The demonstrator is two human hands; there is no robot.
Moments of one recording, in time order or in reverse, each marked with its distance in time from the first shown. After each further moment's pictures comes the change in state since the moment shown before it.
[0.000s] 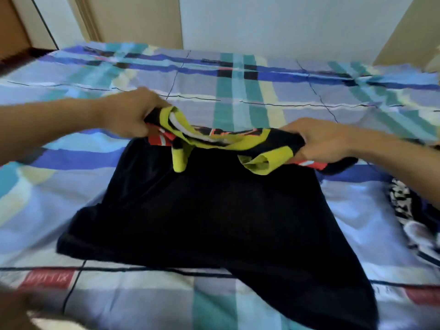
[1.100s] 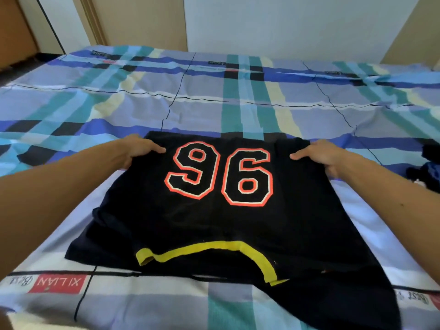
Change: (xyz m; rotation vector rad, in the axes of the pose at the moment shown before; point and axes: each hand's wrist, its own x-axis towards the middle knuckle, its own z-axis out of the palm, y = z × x) left_hand 0.001 -0.066 0.088 -0.936 0.155 -1.000; right_hand 0.052 0.075 0.064 0.910 0.328 0.687
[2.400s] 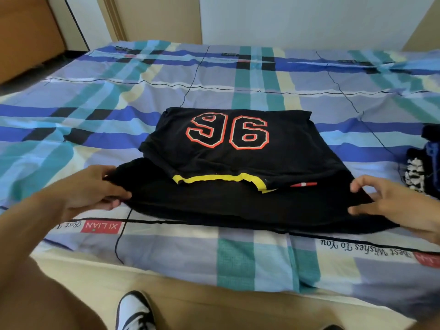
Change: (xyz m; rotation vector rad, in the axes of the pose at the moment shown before) left_hand -0.174 -0.106 -0.046 0.034 -0.041 0.014; right_hand -0.165 0.104 -0.068 -0.291 -0.188 -0.027
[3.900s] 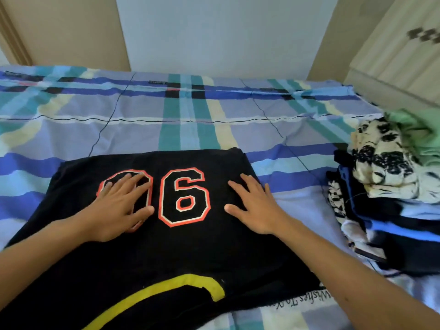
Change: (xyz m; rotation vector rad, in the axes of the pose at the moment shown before) left_hand 0.148 0.083 0.130 1.070 -0.054 0.773; right_hand 0.122 -0.049 0.053 -0.723 0.238 -0.304
